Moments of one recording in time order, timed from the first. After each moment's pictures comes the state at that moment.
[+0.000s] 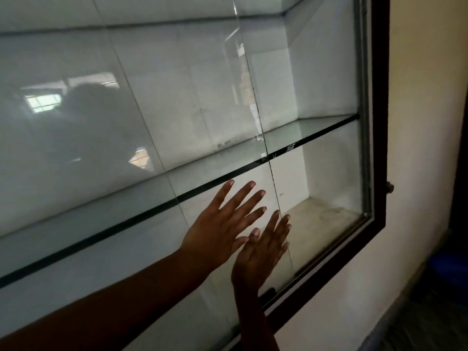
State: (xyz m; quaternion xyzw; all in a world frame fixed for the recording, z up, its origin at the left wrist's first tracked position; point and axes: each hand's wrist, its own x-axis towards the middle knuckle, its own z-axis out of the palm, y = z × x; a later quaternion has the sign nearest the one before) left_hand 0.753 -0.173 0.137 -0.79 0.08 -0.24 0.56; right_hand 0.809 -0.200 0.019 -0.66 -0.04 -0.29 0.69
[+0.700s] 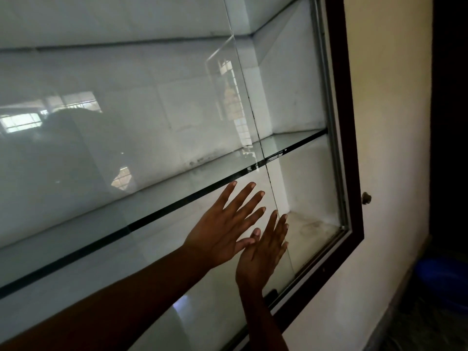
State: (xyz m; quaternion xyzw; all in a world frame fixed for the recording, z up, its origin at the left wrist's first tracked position) left_hand 0.826 -0.203 0.149 -0.81 0.12 -0.23 0.53; right_hand 0.882 -0.228 0.021 -0.67 -0.03 -0.31 0.68
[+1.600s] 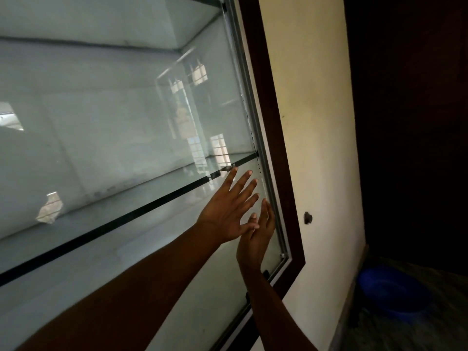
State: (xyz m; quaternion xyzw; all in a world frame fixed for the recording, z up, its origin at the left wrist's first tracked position) left_hand 1.004 -0.294 0.151 -0.82 0.12 -0.19 0.53; right_hand 1.058 -0.313 0.023 -0.56 -0.07 -0.34 0.75
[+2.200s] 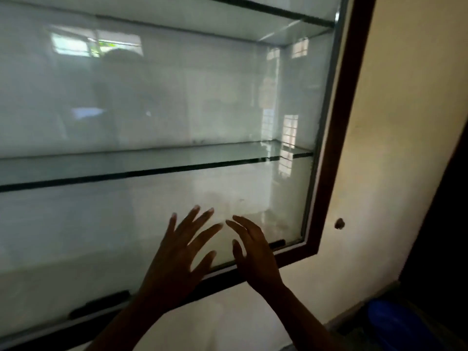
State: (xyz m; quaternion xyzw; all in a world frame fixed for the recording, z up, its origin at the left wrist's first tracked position) left_hand 0.728 -0.307 0.081 -0.90 -0.07 -0.42 0.06; right_hand 0.895 -0.405 0.038 -0.67 -0.56 -0.25 0.43
